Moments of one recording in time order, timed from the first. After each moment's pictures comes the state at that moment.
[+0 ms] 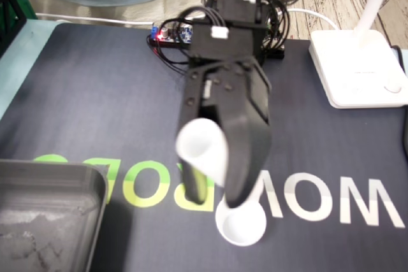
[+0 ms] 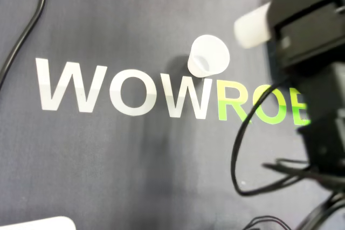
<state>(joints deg) -0.6 111.5 139.7 -16.4 -68.8</state>
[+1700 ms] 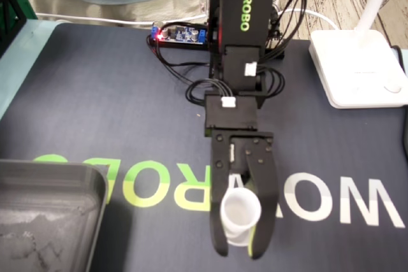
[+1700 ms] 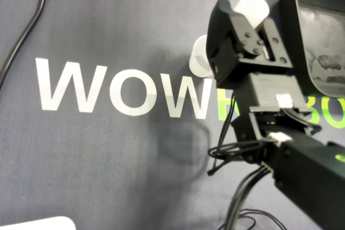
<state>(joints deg) -3.1 86.1 141.9 -43.8 -89.0</state>
